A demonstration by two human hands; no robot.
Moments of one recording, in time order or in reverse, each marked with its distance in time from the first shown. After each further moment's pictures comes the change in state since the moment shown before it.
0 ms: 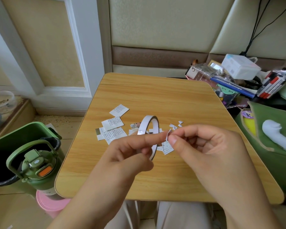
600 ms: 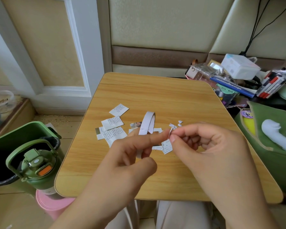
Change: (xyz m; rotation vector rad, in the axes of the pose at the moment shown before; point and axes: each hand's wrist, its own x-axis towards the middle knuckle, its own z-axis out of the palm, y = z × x) left_hand -0.001 0.005 0.006 0.253 0.082 0.010; right_hand 0.000 0.003 0.004 -0.188 0.107 -0.109
